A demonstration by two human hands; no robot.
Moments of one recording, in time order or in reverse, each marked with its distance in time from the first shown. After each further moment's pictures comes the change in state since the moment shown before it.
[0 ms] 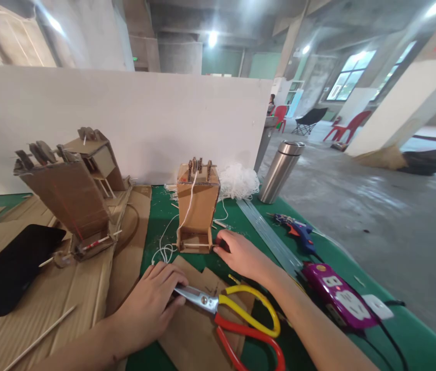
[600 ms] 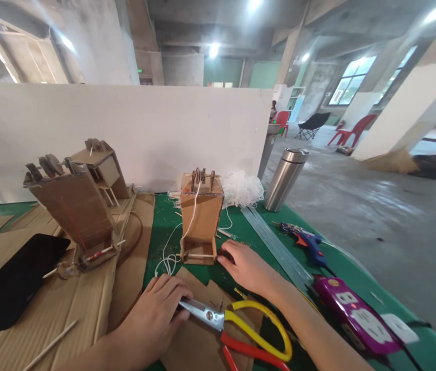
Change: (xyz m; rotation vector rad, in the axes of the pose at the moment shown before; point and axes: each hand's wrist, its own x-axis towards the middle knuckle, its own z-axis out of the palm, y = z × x) left_hand 0.000 -0.005 0.005 -0.005 0.013 0.009; right_hand 0.001 -0.001 0.002 0.037 -0.006 -0.019
